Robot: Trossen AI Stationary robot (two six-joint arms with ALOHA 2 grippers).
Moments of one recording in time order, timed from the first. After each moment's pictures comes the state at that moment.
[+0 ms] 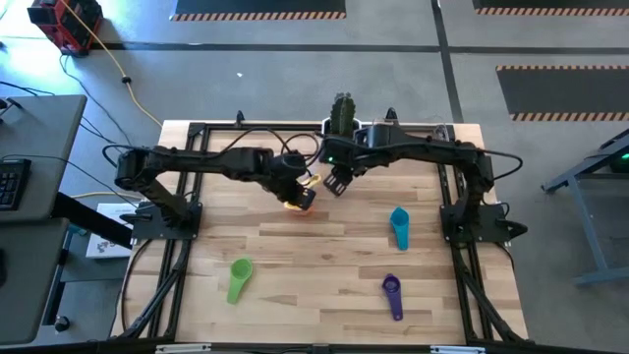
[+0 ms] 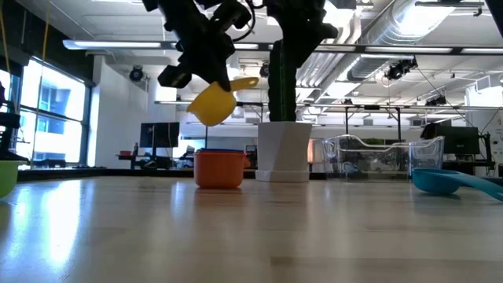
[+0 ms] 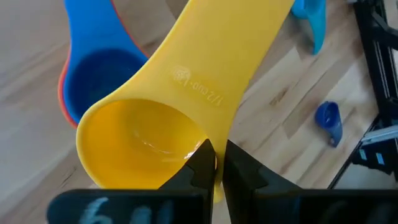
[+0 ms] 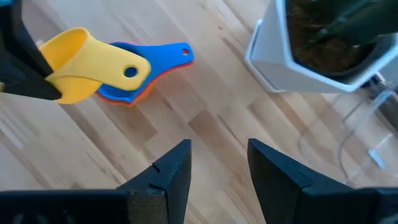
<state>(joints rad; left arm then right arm) 0.12 1.59 1.26 -0.68 0.14 -0.91 -0.12 1.86 1.98 -1.38 0.25 0.54</state>
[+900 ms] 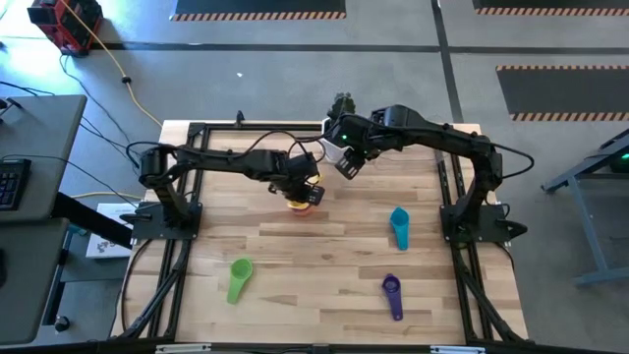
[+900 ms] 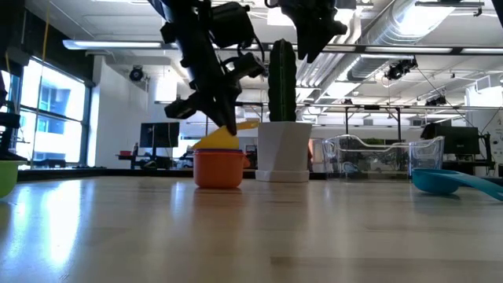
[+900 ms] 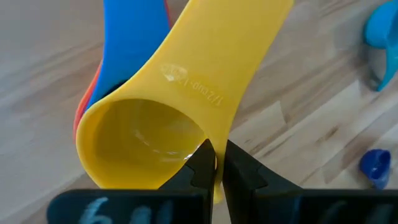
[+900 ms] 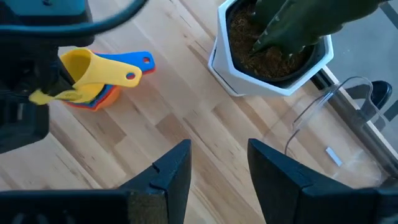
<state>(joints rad) 0.18 1.77 1.26 -0.63 0.13 -0.99 -0.22 1.79 1.98 -1.42 0.26 0.44</state>
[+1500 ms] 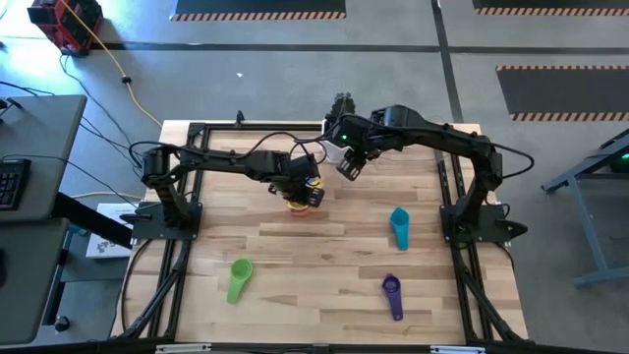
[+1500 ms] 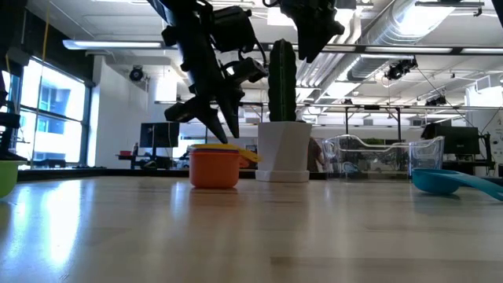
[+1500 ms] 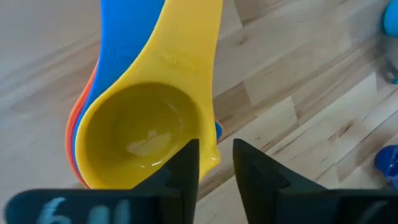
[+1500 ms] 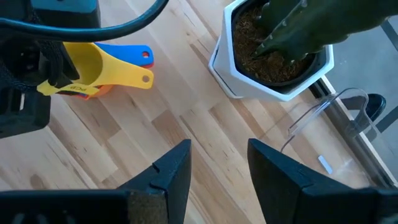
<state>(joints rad) 0.18 1.79 1.26 -0.63 0.13 -0.97 -0.22 1.79 1.98 -1.43 0.26 0.36</state>
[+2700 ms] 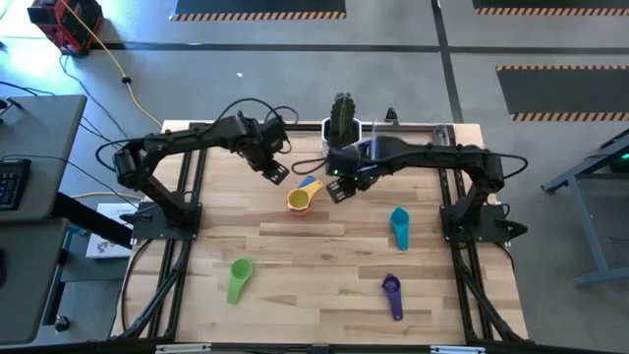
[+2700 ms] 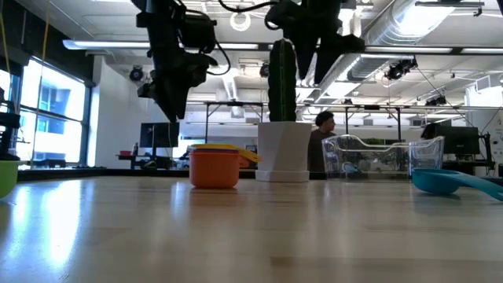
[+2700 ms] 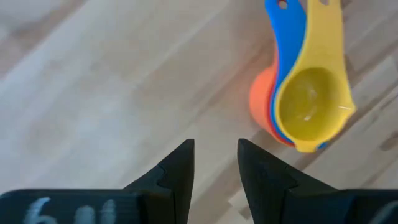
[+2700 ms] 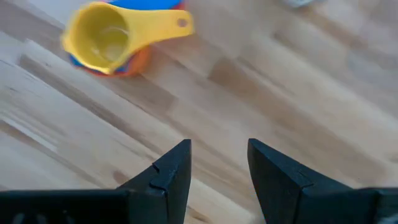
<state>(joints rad) 0.46 1.58 1.26 -1.03 0.08 -0.39 -0.08 1.79 1.74 -1.29 0.12 0.91</state>
